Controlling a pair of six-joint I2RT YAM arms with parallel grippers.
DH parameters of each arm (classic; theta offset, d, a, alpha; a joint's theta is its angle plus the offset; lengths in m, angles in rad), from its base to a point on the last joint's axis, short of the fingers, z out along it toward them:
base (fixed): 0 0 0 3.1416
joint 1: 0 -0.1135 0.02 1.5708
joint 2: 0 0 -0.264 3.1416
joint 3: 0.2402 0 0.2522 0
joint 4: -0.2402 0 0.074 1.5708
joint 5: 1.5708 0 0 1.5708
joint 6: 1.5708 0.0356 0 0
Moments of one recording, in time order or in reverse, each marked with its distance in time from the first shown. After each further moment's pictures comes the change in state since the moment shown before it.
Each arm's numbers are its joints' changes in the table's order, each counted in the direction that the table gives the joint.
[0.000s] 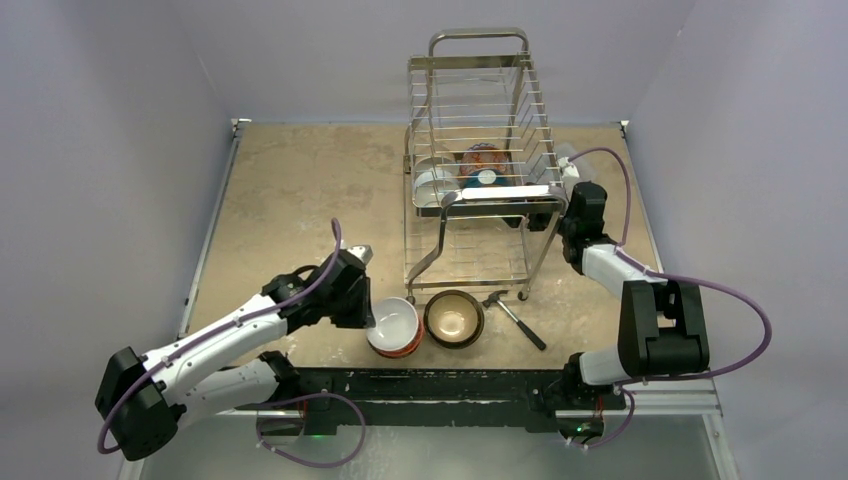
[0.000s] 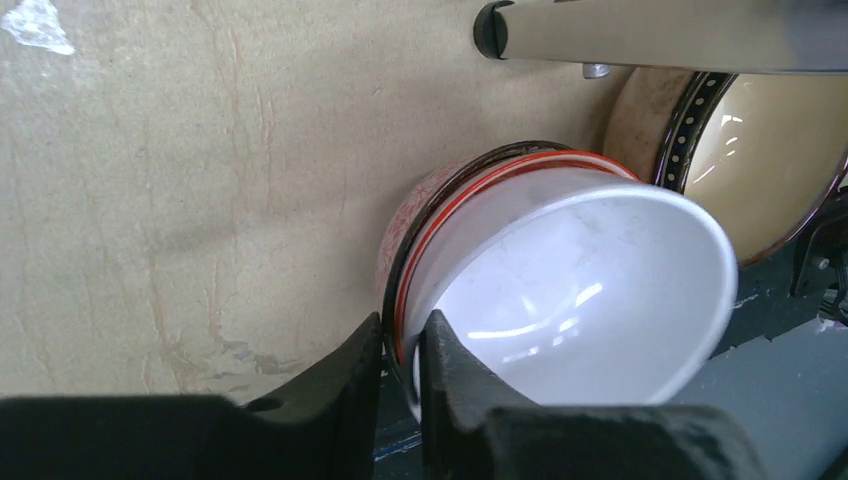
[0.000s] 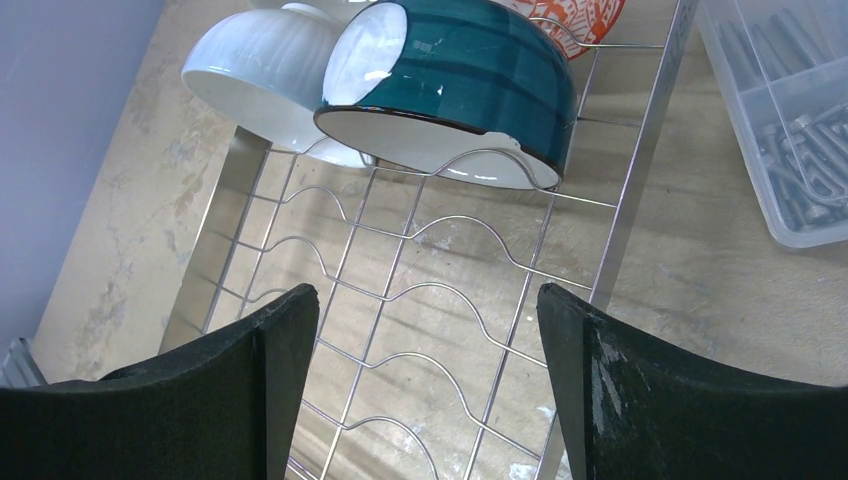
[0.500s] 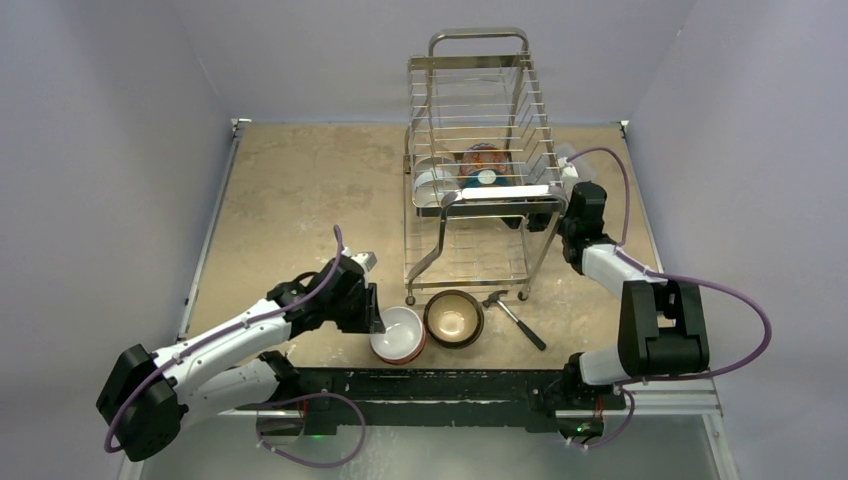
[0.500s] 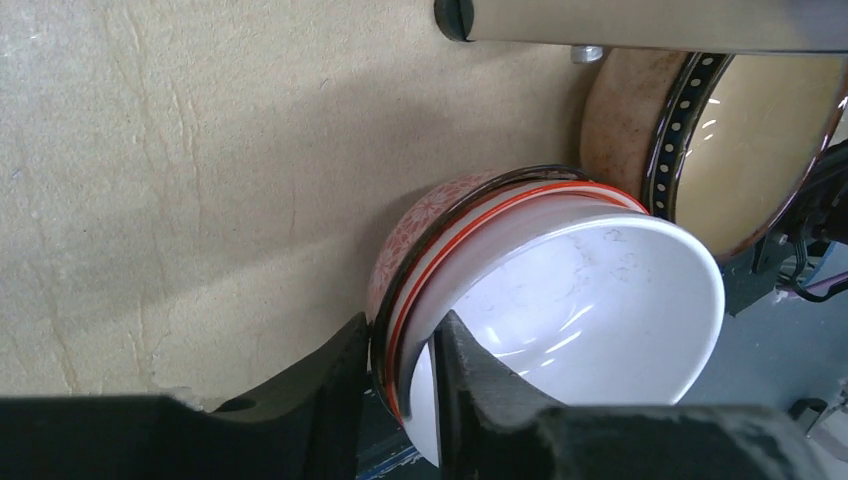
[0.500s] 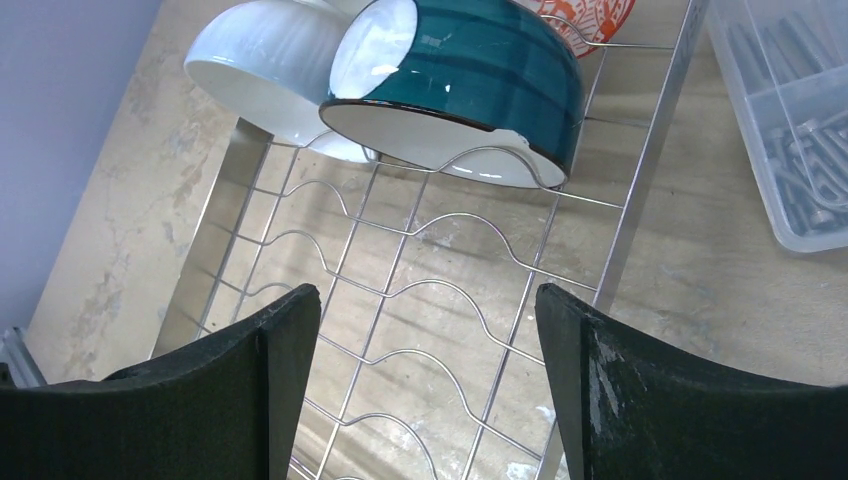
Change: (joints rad) left arm -0.024 0.006 -0.108 0.172 0.124 -0.011; right arm 0.002 0.000 0.000 -0.005 -0.012 -0.022
